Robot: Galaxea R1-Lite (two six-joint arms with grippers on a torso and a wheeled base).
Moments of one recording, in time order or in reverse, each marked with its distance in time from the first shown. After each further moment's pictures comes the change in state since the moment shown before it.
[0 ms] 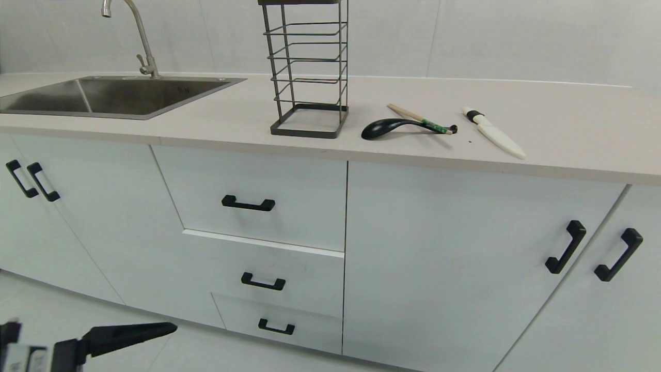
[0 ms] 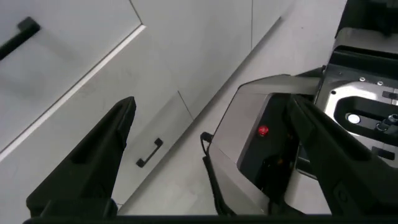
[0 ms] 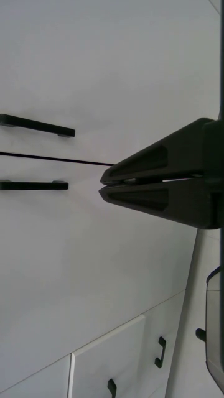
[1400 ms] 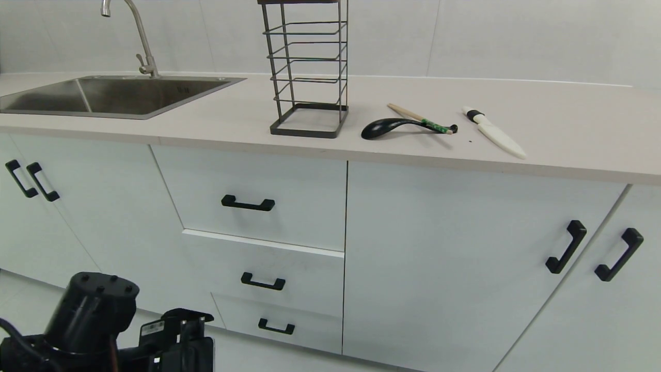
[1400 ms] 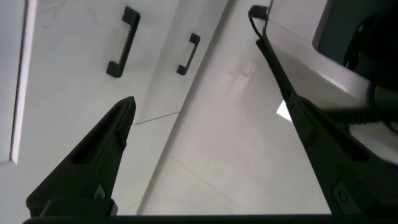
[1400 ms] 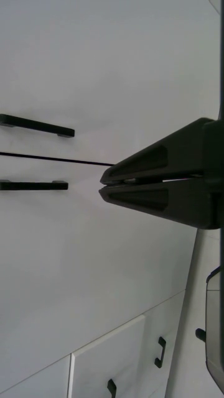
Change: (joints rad) left arm -0.025 0.551 -0.026 -0.060 0.384 0.537; right arm 0.000 0.000 0.000 0.000 0.000 0.000
